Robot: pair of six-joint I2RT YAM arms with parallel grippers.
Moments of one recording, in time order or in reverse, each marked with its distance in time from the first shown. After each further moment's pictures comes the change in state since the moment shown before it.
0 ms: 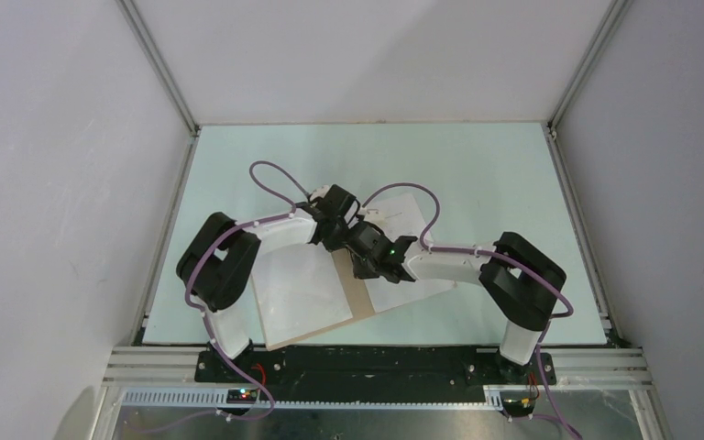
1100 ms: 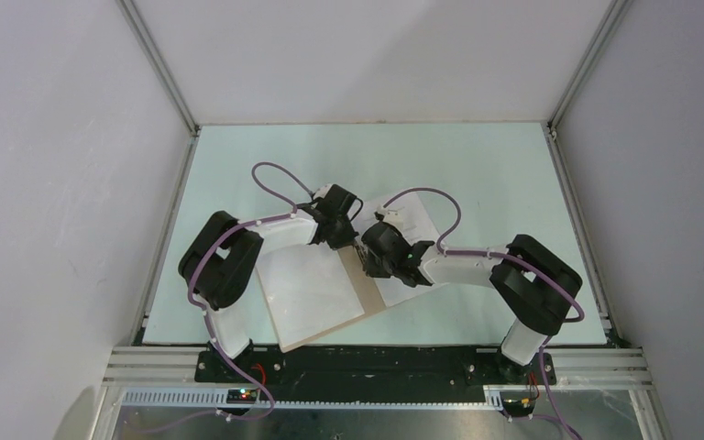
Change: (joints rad) left arm 0.011 0.015 -0.010 0.081 0.044 0.009; right arm -0.071 -0.070 -0.166 0.152 -0.007 0.054
